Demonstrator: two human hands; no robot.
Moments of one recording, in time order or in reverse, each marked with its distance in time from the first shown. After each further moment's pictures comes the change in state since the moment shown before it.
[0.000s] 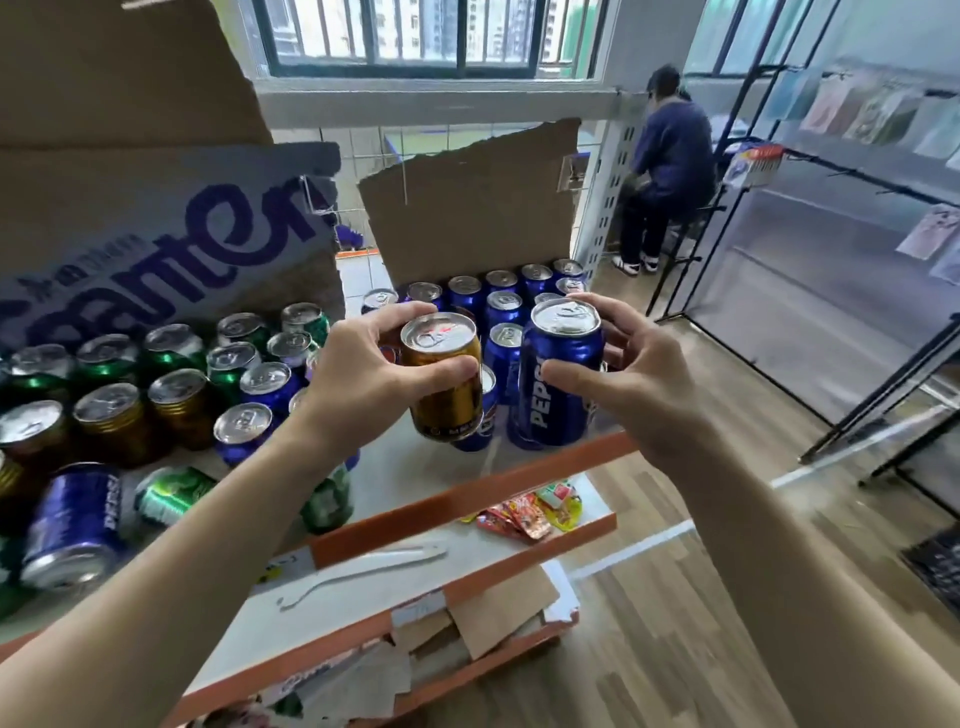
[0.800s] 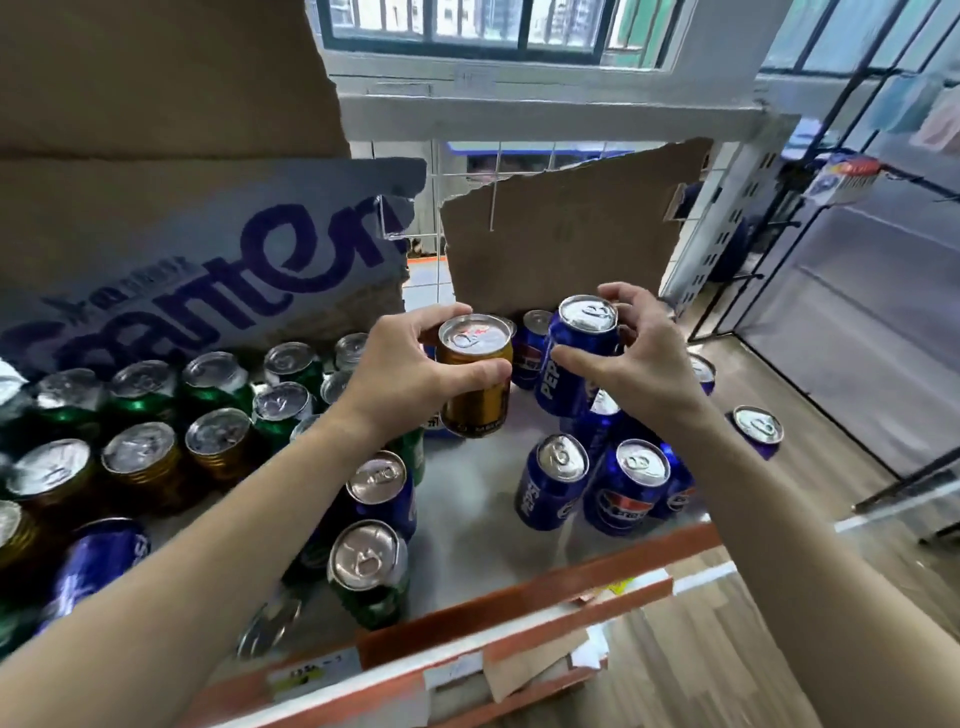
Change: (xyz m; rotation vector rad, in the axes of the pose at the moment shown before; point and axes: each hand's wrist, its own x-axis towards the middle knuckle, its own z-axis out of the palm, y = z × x) left_hand 0.109 -0.060 -0.049 0.060 -0.001 -0.040; right_hand 0.160 0.051 0.064 -0.402 0.053 -0.062
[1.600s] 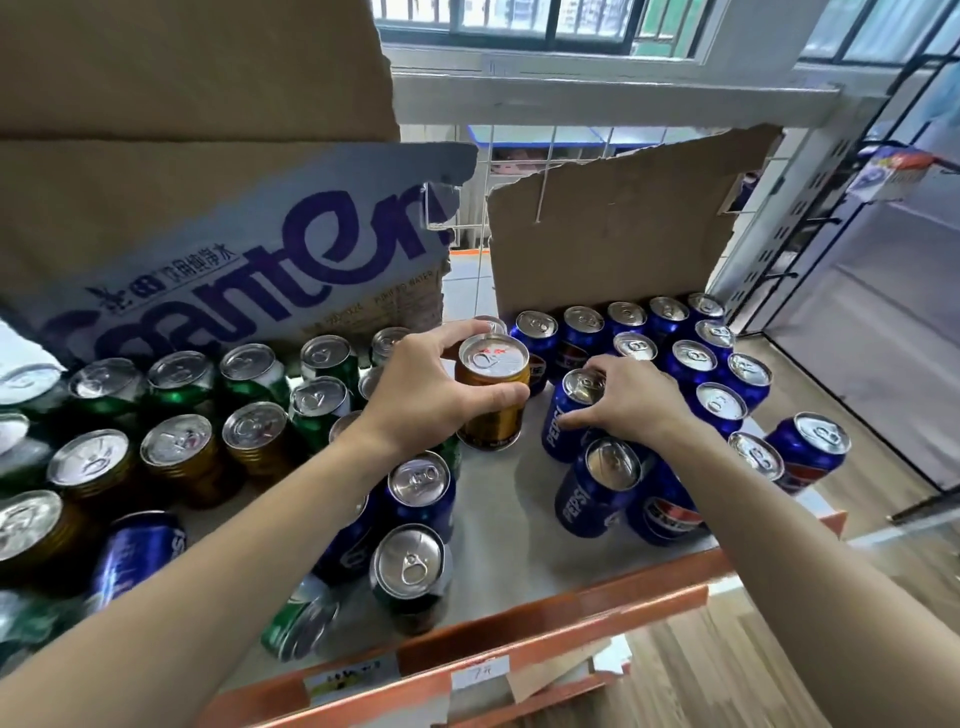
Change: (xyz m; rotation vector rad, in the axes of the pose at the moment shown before) left_hand -0.004 -0.035 -0.011 0.031 -0.014 -0.033; right_hand 0.015 0.035 0.055 -0.729 -0.363 0.195
